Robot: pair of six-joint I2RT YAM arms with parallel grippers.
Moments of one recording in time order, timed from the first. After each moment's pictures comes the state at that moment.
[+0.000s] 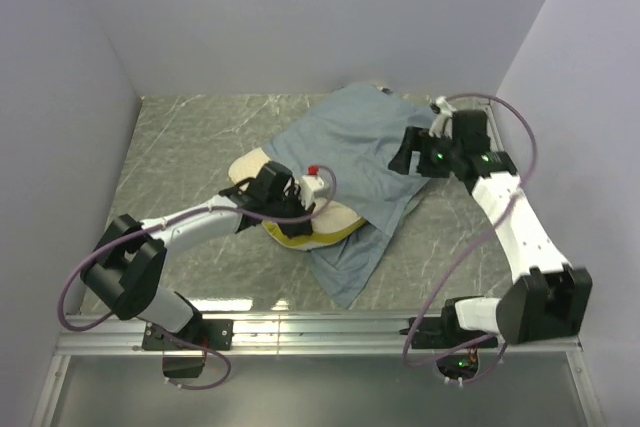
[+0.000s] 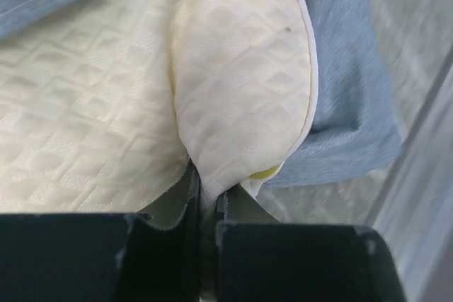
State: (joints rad) left arm -0.70 1.47 0.86 -0.23 0.42 0.17; right arm 0.14 1.35 1.20 -0.60 -0.38 0.23
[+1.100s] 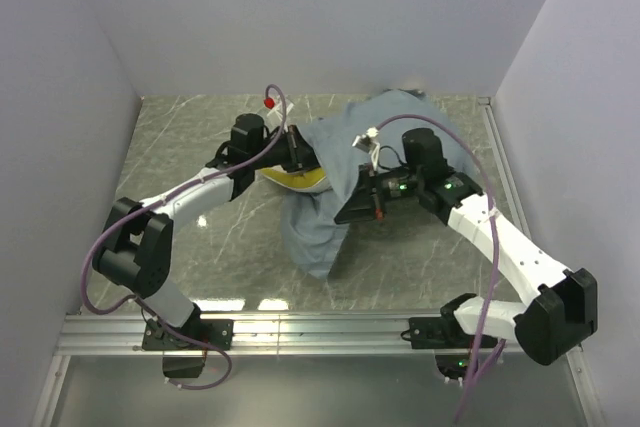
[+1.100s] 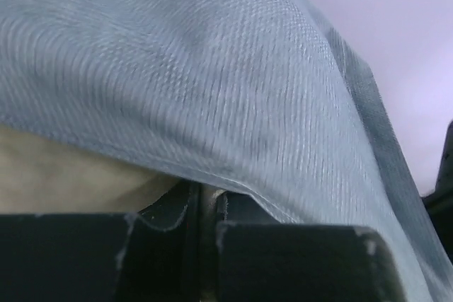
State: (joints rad) left arm -0.45 1.60 1.06 0.26 0.65 -0.76; right arm 0.51 1.20 1.01 -0.31 -1.12 0.36
